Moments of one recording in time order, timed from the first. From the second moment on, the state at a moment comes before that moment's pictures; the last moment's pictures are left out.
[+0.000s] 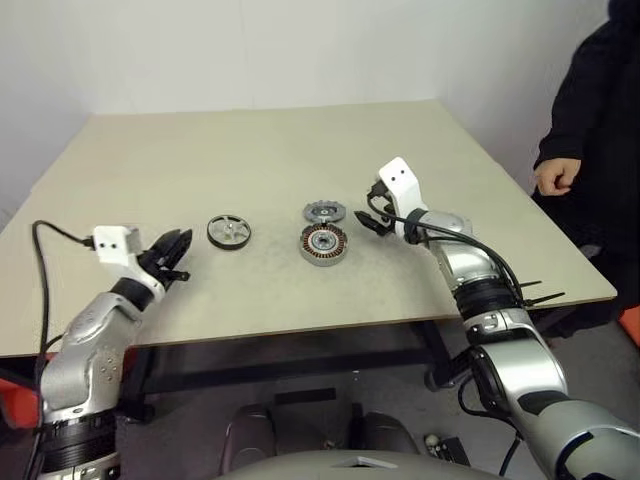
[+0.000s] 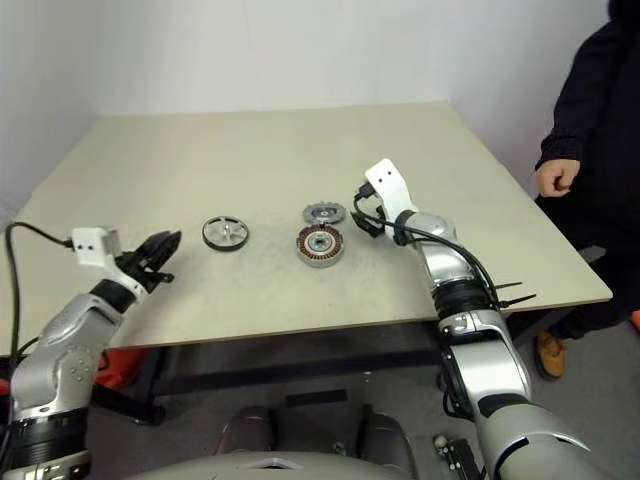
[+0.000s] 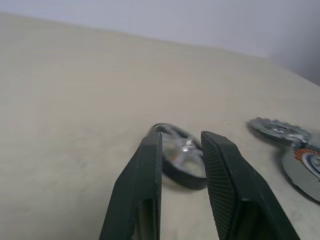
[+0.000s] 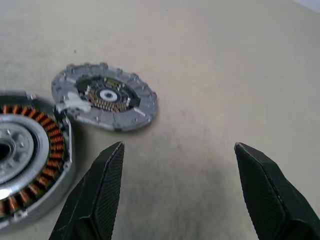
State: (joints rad) left arm -0.03 0.37 0.42 -0.21 -0.62 0.51 -0.39; right arm -0.73 -0.33 0.08 0.55 -0.07 0.29 0.58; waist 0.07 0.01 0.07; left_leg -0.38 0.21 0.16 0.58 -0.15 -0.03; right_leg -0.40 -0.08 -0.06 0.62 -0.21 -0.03
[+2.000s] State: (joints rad) left arm -0.54 0.22 0.44 0.50 -0.69 0.74 -0.33; right arm -0.64 -0.47 0.13 0.32 0.02 0.26 0.85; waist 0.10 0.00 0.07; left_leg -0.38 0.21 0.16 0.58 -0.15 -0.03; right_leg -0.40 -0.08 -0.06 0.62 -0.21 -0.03
